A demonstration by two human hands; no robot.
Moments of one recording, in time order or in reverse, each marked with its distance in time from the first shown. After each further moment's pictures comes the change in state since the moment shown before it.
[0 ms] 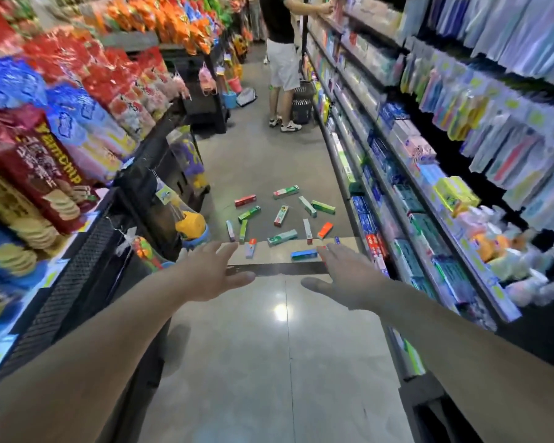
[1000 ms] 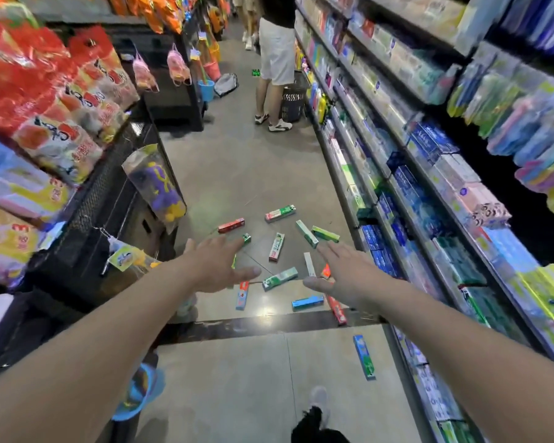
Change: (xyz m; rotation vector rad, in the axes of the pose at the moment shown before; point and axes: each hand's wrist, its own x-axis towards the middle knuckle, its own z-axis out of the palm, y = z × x) left_hand 0.455 -0.149 -0.121 -0.029 -0.103 0.107; right_hand 0.439 0.033 -0.132 0.029 -0.086 0.066
